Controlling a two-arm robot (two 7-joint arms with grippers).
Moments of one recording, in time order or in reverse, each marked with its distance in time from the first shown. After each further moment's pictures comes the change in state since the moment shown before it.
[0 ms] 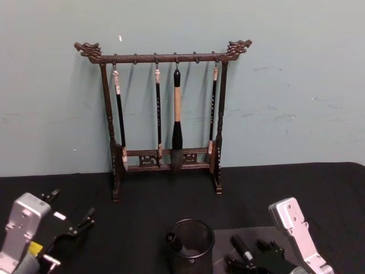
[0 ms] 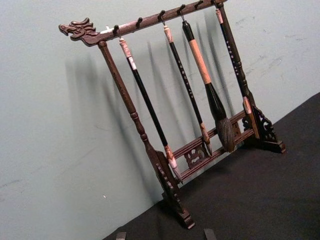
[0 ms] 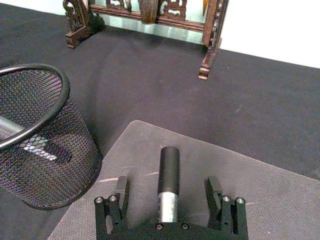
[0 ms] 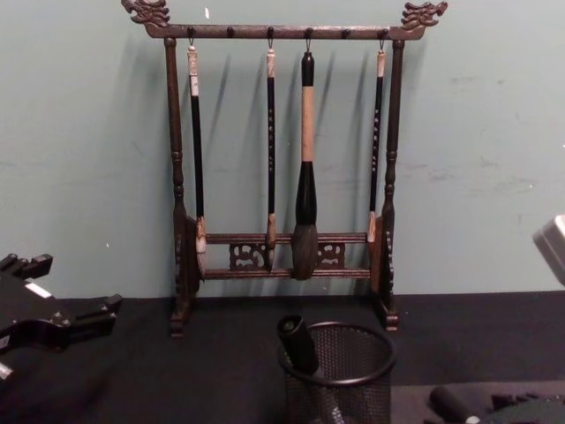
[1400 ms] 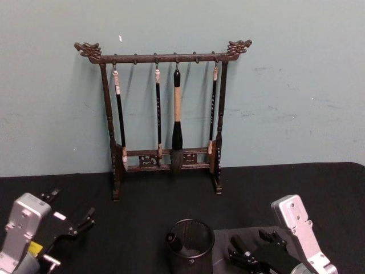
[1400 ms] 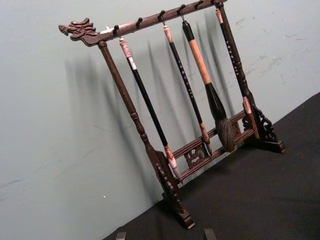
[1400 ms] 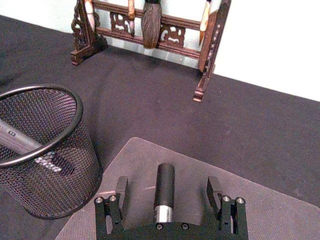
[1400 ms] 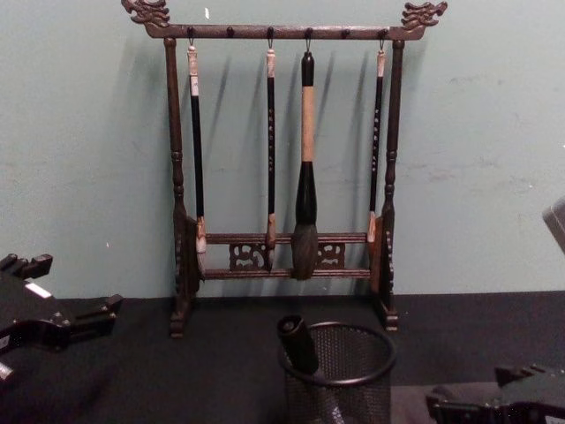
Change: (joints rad) left arm 0.000 0.000 0.000 0.000 0.000 0.000 0.000; right arm -0.008 0.066 -0.059 -0.051 0.044 -0.071 -0.069
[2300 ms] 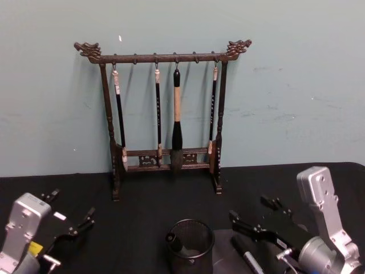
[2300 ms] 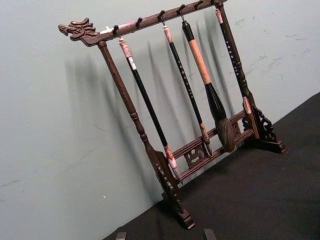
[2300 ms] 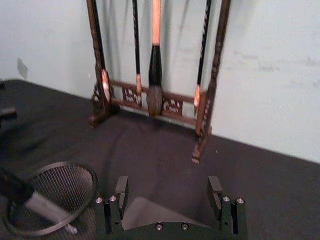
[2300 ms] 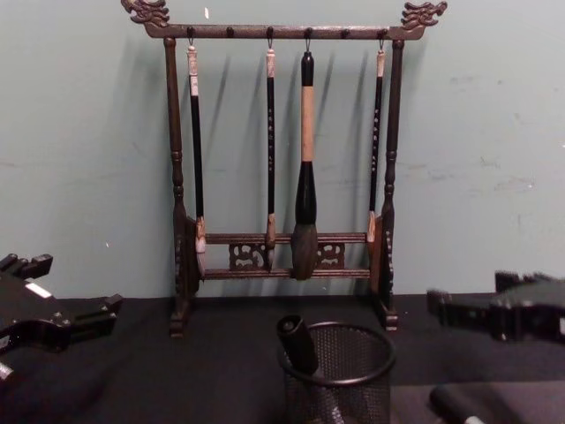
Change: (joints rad) left arm 0.000 0.000 0.000 0.000 0.000 0.000 0.000; right arm 0.027 0.063 0.014 -0.070 0.151 -0.123 0.039
